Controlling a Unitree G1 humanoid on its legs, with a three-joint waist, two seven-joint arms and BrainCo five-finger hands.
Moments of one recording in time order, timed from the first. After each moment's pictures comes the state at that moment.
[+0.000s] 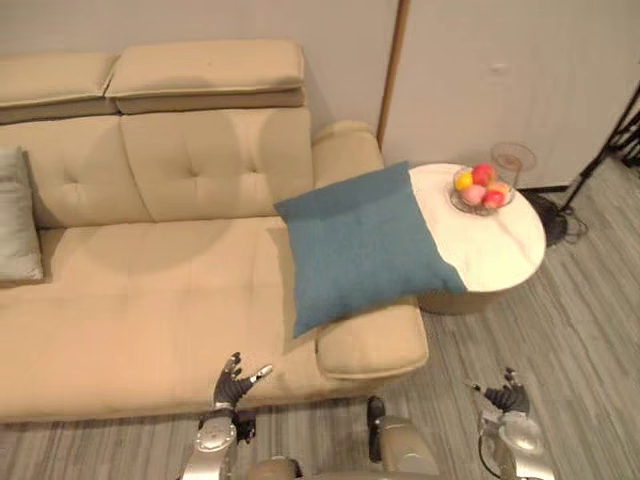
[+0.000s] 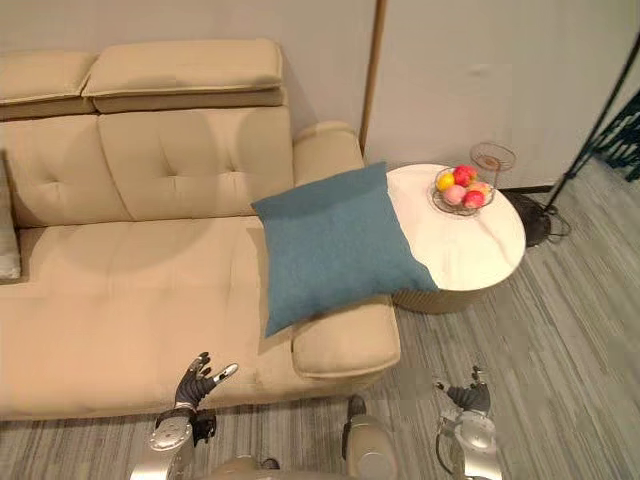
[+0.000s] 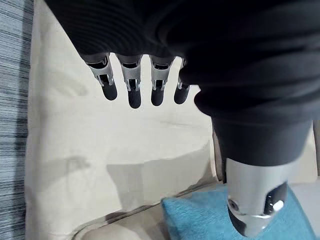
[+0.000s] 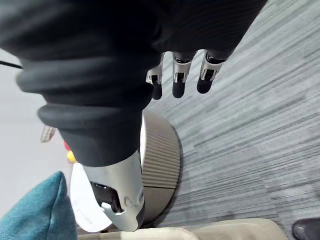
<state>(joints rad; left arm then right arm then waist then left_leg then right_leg) 0.10 0.11 0.01 0.55 -0.08 -0.08 0.14 0.09 -0.16 -0.34 0.57 0.03 -0.04 -0.22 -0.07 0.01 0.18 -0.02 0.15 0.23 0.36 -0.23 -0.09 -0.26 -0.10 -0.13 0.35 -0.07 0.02</state>
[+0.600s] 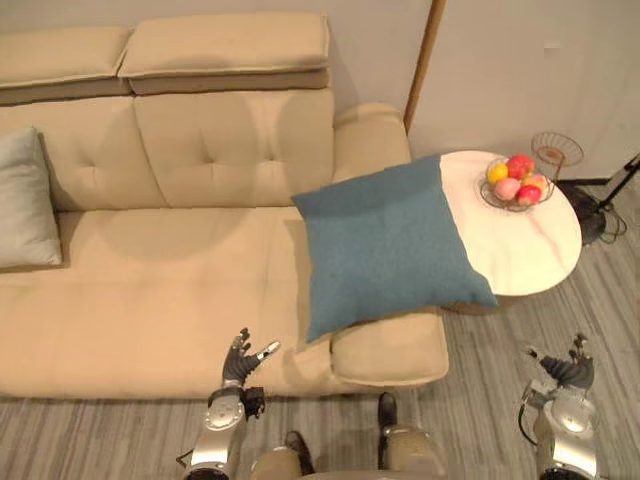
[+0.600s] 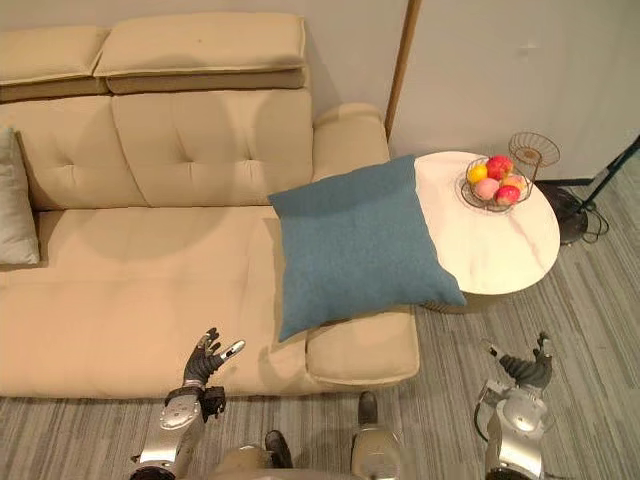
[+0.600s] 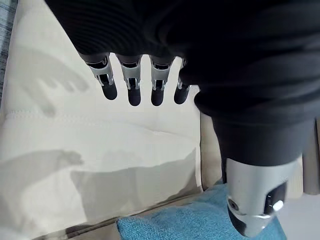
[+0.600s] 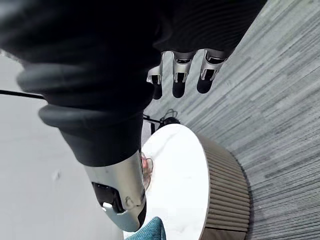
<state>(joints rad) 0.05 0.11 0.01 0.52 -0.11 -0.08 0.13 0.03 -0.24 -0.49 0.42 0.05 -0.06 -0.25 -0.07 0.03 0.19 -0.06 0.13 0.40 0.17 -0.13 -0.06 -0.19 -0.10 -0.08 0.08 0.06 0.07</state>
